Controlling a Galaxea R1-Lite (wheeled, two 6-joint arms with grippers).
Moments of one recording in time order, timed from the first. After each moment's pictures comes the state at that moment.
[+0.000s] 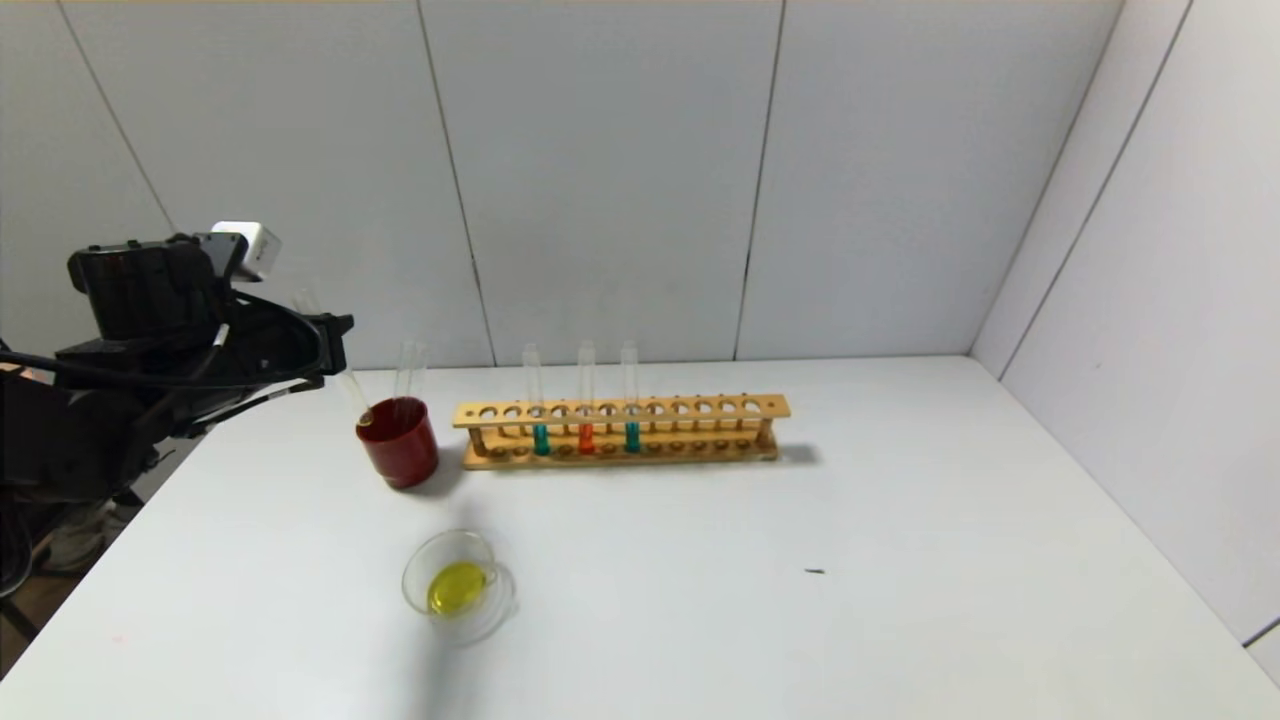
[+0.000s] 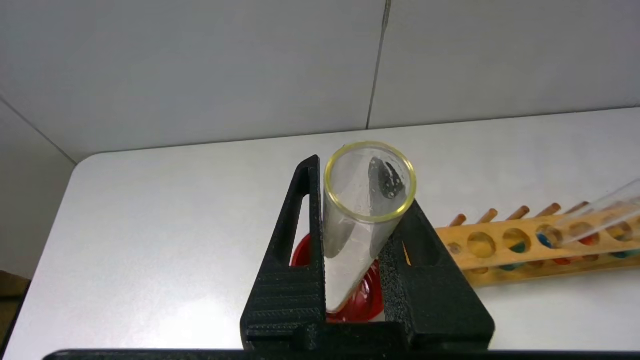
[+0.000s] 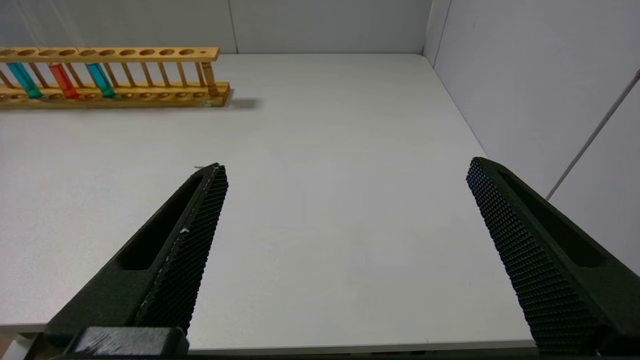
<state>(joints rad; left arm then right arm) 0.04 1.82 -0.89 -0.78 -0.13 0.01 0.00 0.00 0.00 0.00 0.00 0.00</state>
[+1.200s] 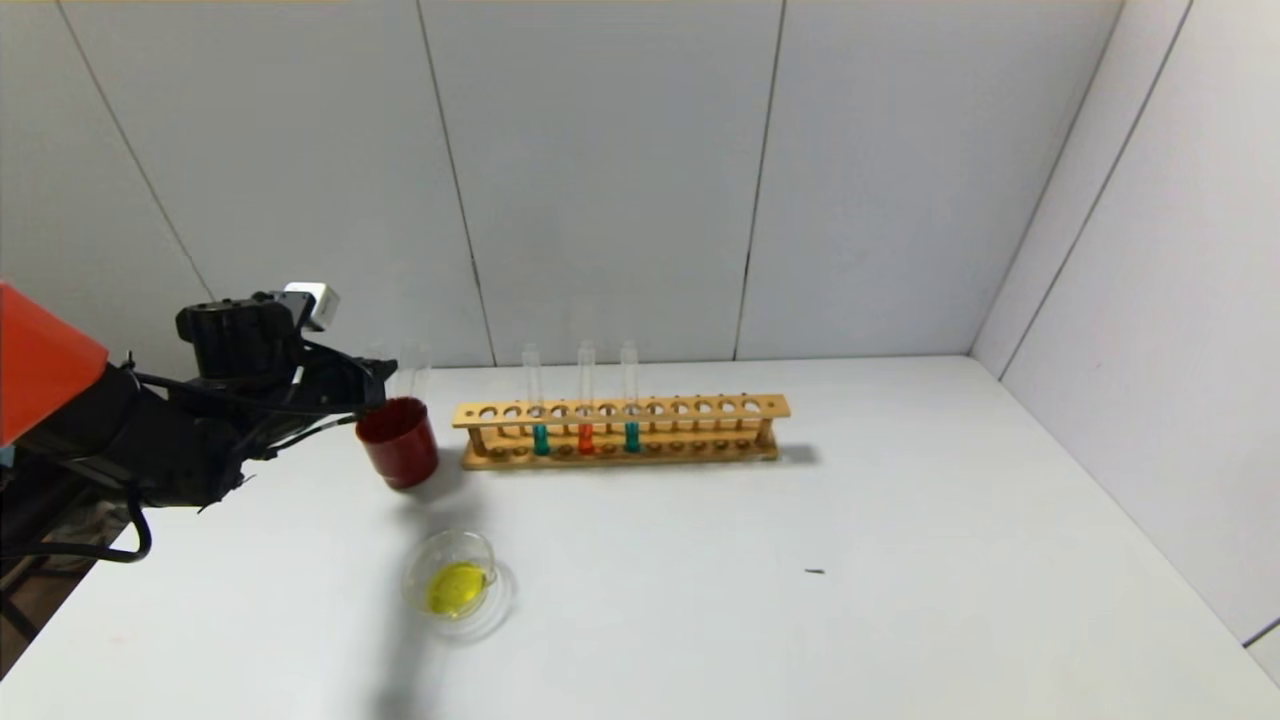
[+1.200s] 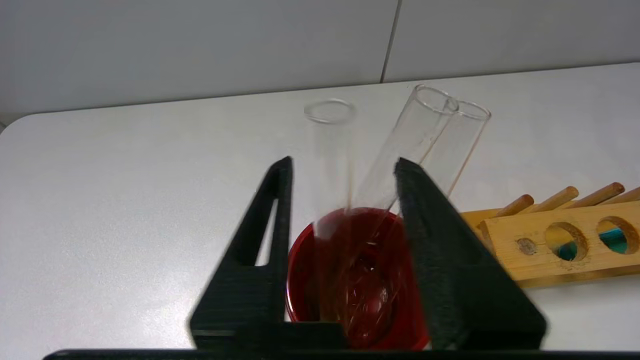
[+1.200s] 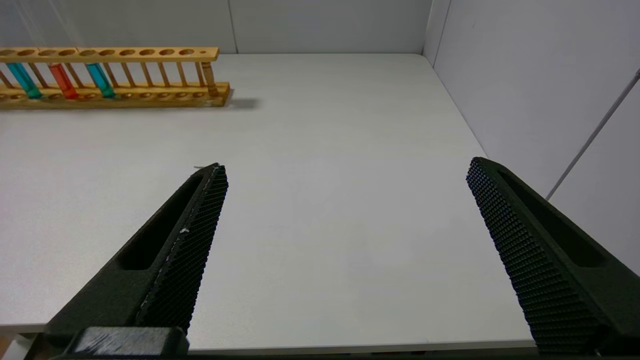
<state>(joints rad) 0.04 2.07 -0.94 -0.87 -0.14 0.01 0.00 0.00 0.00 0.00 0.00 0.00</state>
